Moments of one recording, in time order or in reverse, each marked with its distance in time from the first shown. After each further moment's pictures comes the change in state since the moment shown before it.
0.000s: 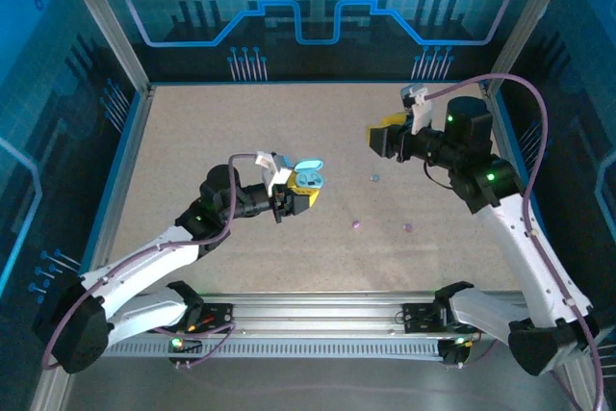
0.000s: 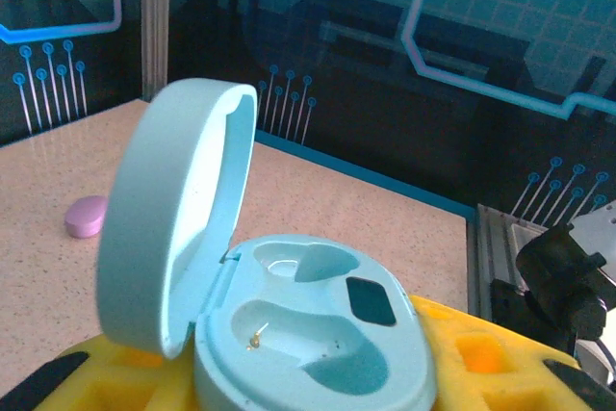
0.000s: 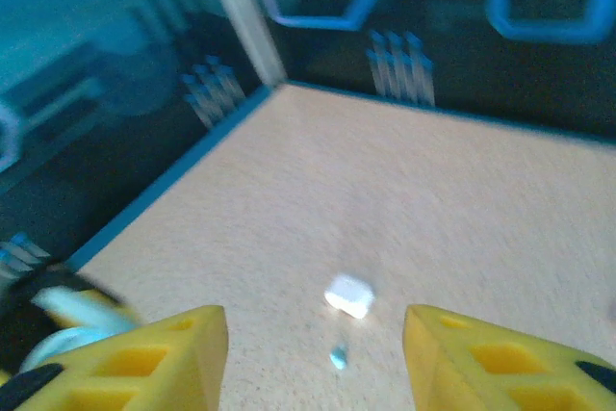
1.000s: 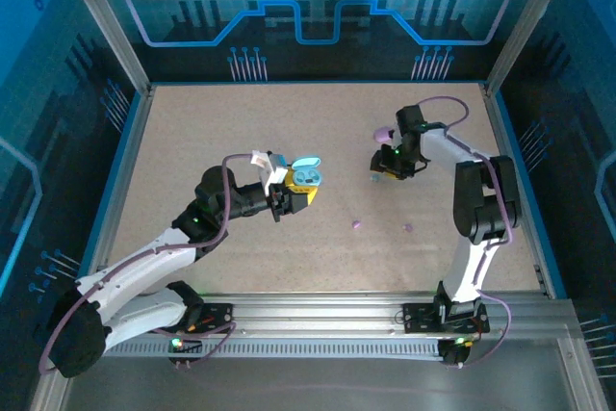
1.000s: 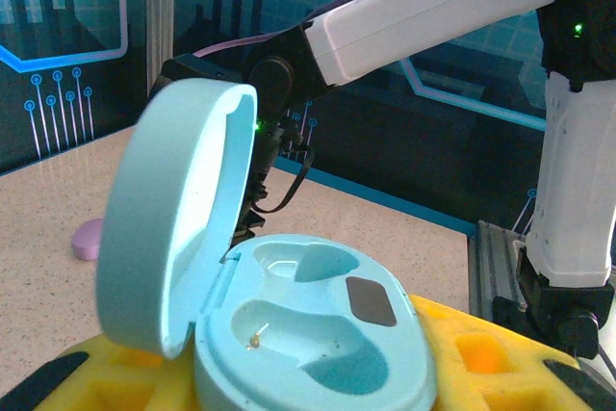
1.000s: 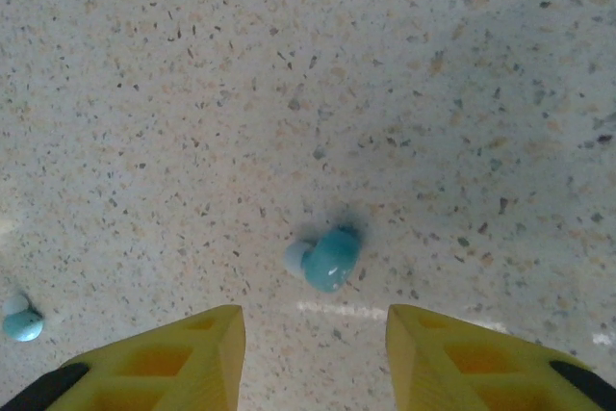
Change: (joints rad) left arm -0.001 -0.021 -0.002 0.023 -0.006 -0.008; right arm -0.127 0.804 0.087 -0.183 0.146 0.223
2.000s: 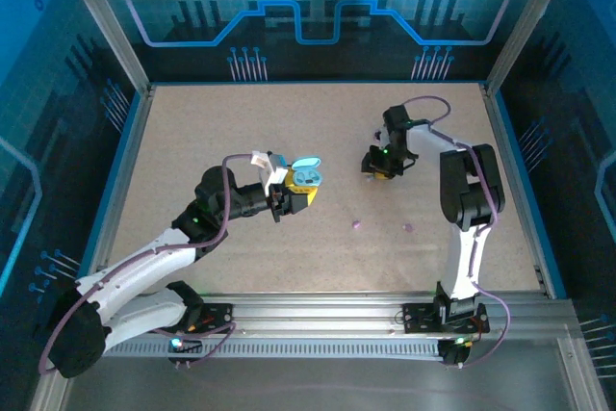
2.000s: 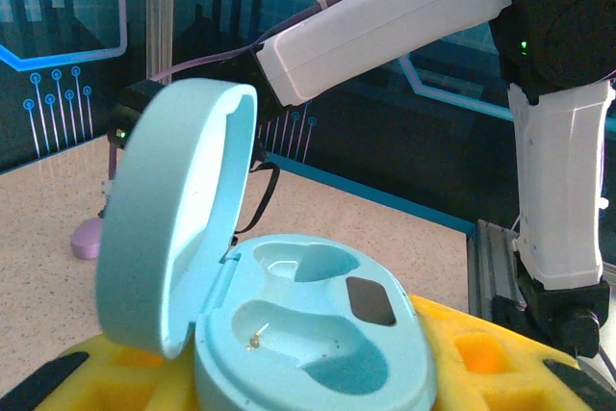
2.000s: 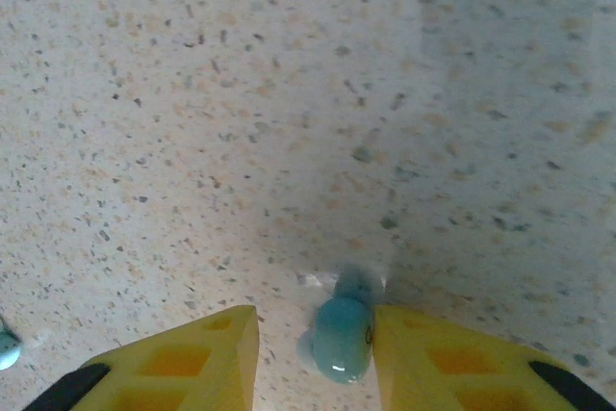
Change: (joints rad) left arm -0.001 -0.001 0.000 -0.004 0.000 0.000; right arm 0.050 0.141 0.109 -0.018 -0.027 -0.042
